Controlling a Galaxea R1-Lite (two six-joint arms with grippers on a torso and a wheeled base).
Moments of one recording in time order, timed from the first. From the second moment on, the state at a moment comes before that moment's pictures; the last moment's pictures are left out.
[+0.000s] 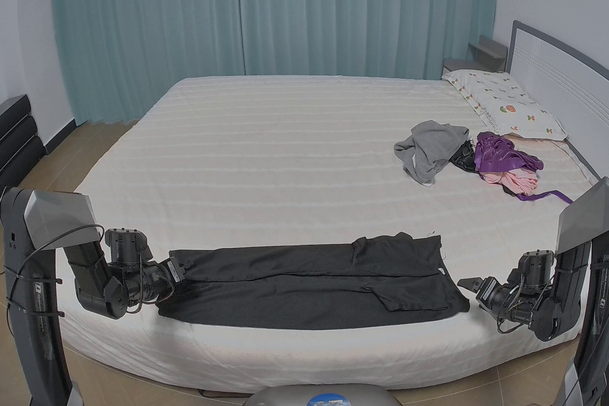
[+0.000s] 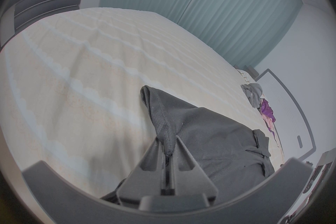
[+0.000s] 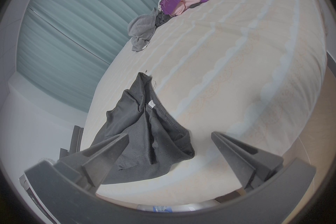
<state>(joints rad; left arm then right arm) -0.01 2.38 -0.62 -1.09 -0.19 -0.50 -0.01 2.36 -0.20 -1.46 0.19 0.73</state>
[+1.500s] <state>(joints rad) -0.13 2.26 -0.59 -1.12 -0.10 -0.63 -0.01 2.36 -0.20 -1.46 0.19 0.74</state>
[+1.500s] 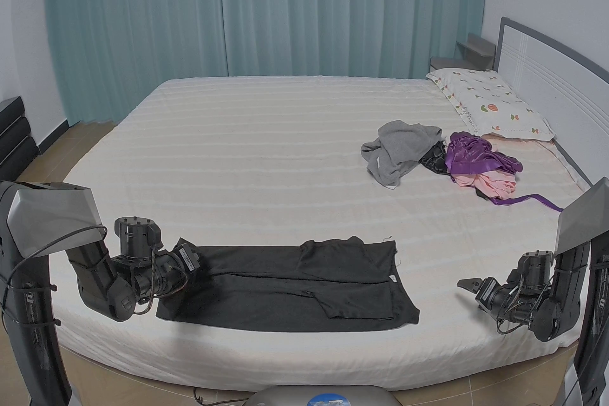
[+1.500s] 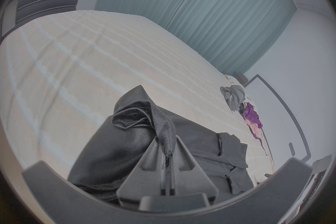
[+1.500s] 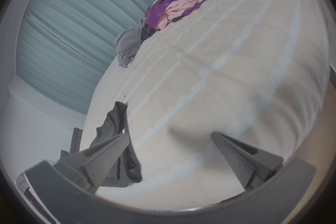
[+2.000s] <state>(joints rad) -0.27 2.24 -0.64 -1.03 0.00 -0.64 -0.01 2.38 -0.20 -1.46 0.19 0.74</state>
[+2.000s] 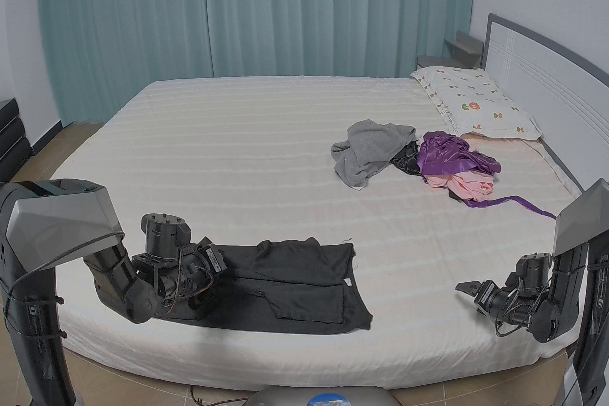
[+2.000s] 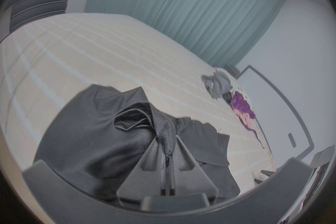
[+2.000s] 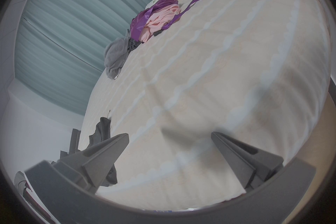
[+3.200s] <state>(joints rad) -0.44 2.31 -1.01 -0.64 0.04 -0.73 0.01 2.39 -0.20 -1.46 0.19 0.74</state>
